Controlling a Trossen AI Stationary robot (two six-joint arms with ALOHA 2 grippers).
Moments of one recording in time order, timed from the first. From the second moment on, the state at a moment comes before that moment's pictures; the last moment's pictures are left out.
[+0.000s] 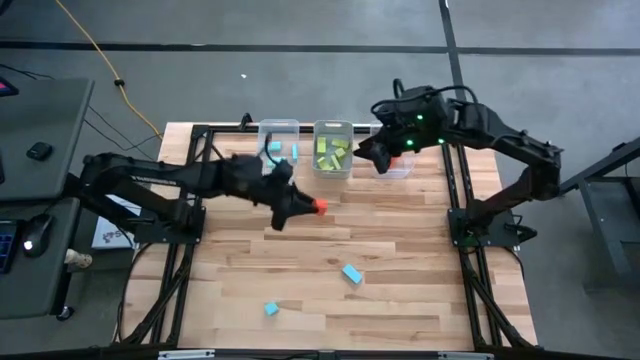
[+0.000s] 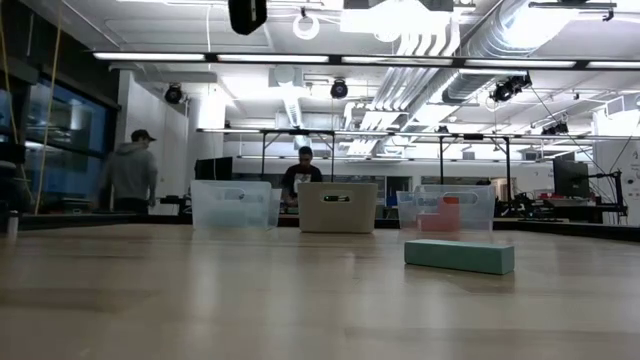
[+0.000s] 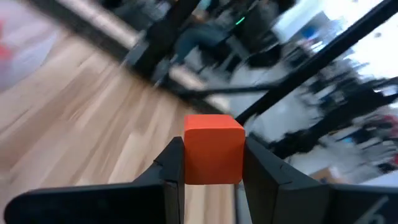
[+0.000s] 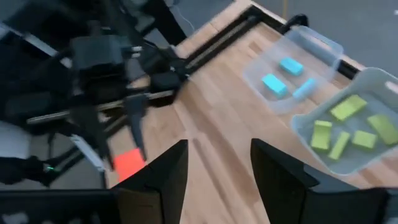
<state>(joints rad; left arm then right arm) 0.08 1.26 1.05 -0.09 0.11 -0.64 -0.22 1.42 1.79 -0.95 -0.09 0.50</state>
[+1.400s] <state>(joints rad) 0.41 1.25 1.04 0.18 0.78 -0.62 -0.10 1.51 1.79 -0.63 -0.14 0.55</state>
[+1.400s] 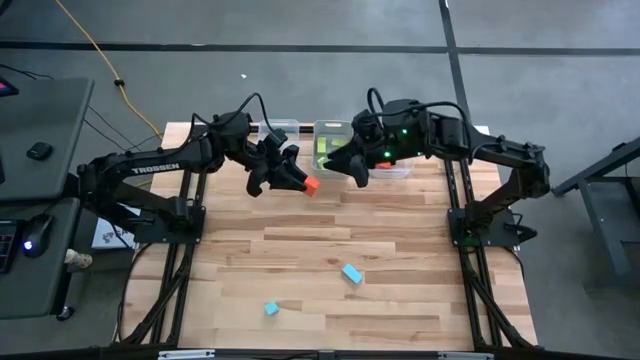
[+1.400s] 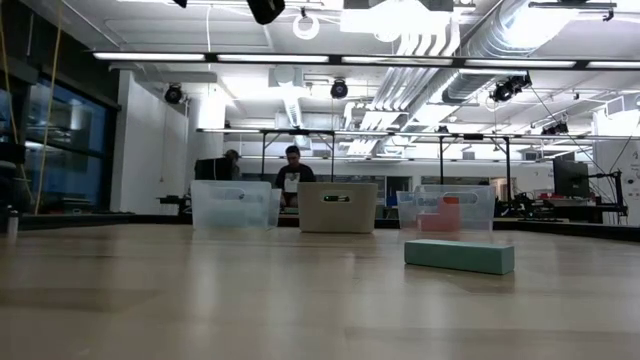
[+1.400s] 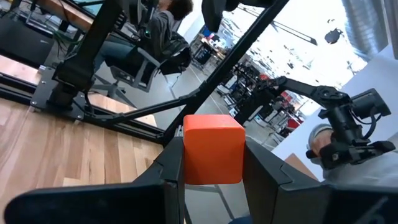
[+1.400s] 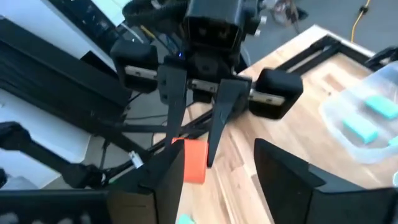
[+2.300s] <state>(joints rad) 0.41 1.25 1.05 0.19 0.56 -0.62 -0.12 1.54 1.78 -0.67 -0.20 0.59</state>
